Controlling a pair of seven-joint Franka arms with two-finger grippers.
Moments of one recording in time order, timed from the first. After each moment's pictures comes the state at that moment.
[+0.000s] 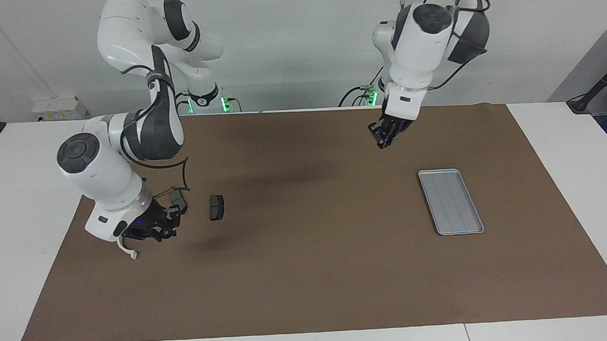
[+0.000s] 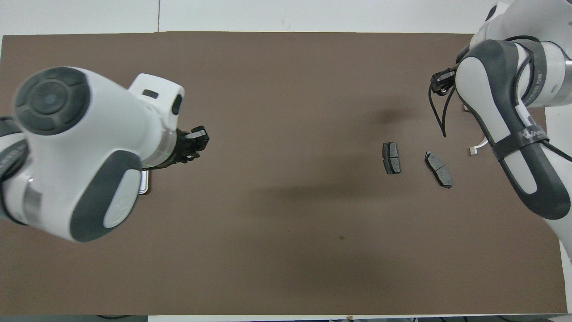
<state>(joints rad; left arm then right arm) -0.49 0.10 0.01 -1.72 -0.04 1.85 -0.87 -0.06 0.55 0.08 -1.29 -0.02 1.83 -0.31</state>
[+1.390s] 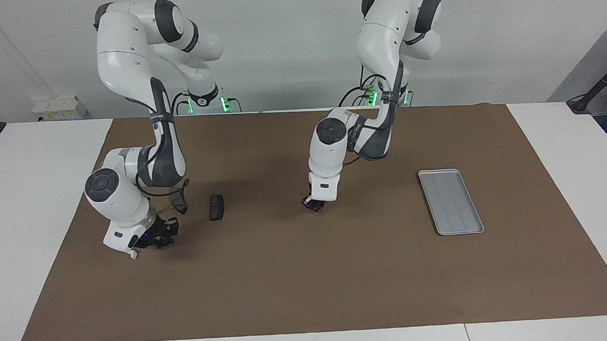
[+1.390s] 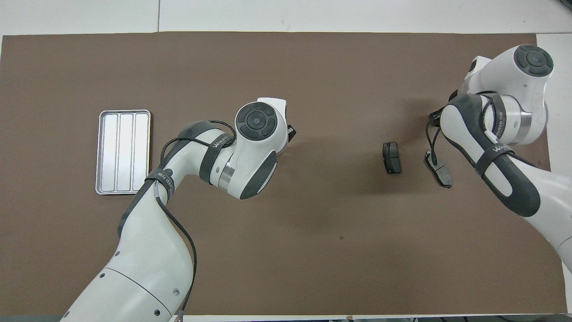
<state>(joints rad) -0.65 0.54 0.01 -1.65 -0.06 2.24 -1.20 -0.13 0.55 0.09 -1.66 -0.06 2.17 -0.41</state>
